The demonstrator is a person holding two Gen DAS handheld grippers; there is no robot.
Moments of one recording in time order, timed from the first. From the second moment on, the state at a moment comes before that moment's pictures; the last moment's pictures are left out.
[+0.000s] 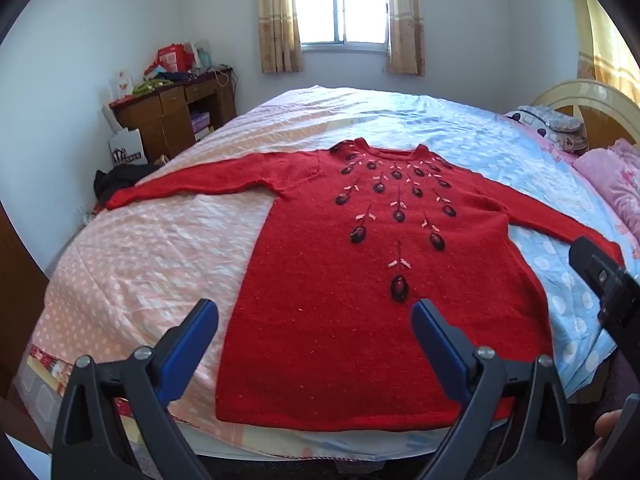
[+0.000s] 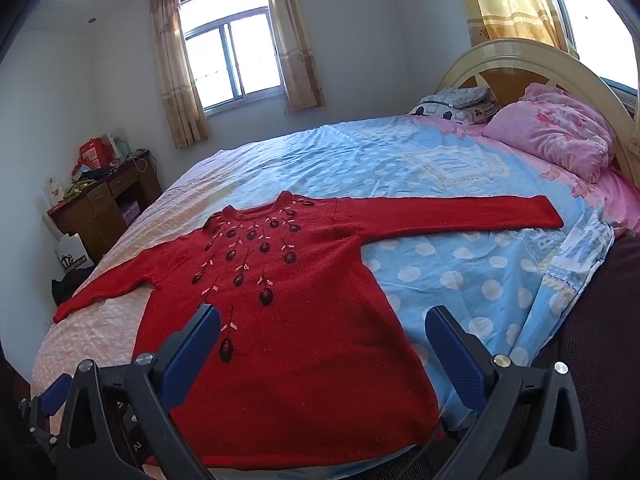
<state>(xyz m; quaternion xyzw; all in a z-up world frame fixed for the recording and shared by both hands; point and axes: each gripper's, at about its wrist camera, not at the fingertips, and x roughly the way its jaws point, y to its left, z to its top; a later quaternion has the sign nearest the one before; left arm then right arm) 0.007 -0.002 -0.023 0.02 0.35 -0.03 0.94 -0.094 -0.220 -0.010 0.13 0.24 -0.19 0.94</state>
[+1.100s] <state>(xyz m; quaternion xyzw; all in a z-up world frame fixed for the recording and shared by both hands) 0.088 -0.013 -0.059 0.06 0.39 -0.05 0.92 -0.023 -0.255 -0.034 0.08 0.29 -0.24 0.92</state>
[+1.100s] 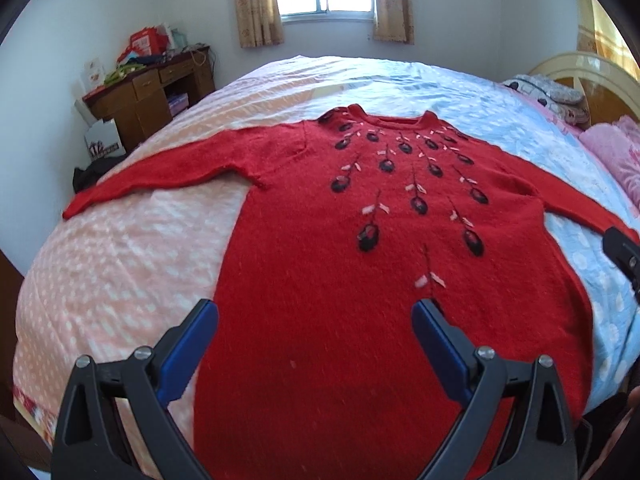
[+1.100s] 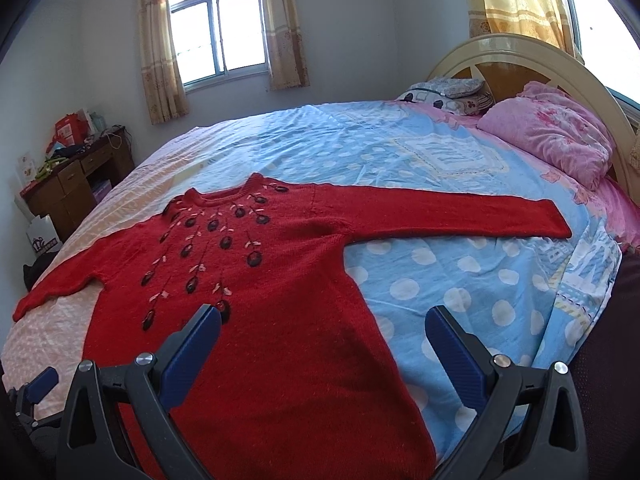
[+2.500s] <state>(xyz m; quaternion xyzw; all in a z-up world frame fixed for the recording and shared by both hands) 0.214 0.014 -0.104 0.00 0.39 -0.06 0.92 -0.010 -0.616 -0.075 0.19 0.38 -0.46 0.78</state>
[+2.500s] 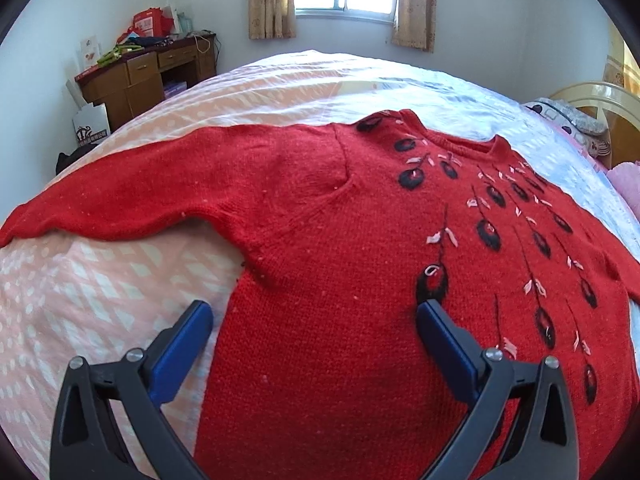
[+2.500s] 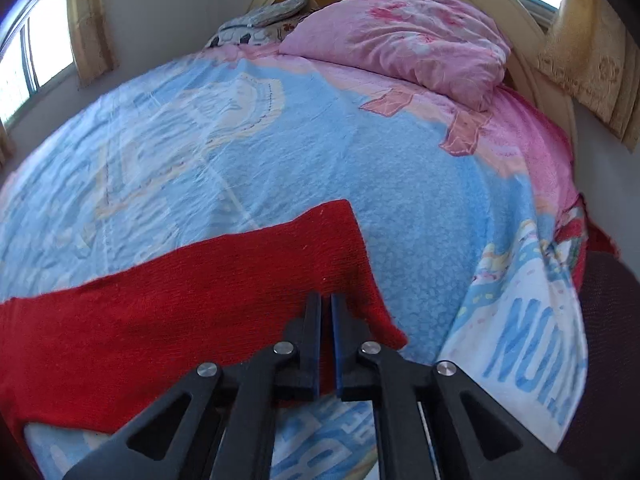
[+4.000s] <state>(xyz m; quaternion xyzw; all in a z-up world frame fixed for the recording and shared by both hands) 0.210 0.022 -0.107 -0.03 0.35 -0.08 0.93 0.311 -0.123 -0.077 0.24 0.41 0.29 0.83</state>
